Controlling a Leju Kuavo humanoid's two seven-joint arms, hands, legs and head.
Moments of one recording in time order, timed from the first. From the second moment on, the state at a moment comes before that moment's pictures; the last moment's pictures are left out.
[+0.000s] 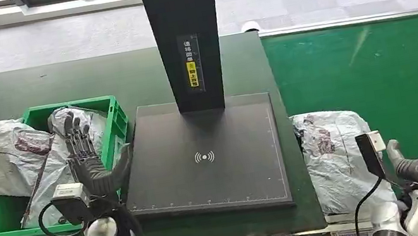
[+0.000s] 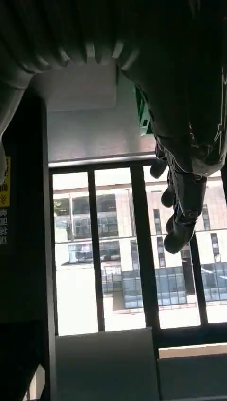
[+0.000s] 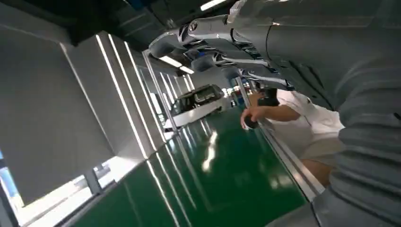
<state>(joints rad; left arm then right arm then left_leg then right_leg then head) -0.18 -0.32 0.05 -1.37 -0.21 0.20 -0.70 -0.20 0.31 -0.77 -1.22 1.49 -0.70 -0.24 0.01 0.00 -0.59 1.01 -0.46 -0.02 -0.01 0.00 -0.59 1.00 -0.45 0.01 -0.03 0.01</state>
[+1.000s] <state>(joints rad) -0.12 -0.32 0.03 -1.39 -0.30 0.25 -0.70 -0.34 0.14 -0.72 -0.59 0.92 -0.36 -0.61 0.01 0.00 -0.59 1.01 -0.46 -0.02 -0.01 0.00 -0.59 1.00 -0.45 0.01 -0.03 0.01</state>
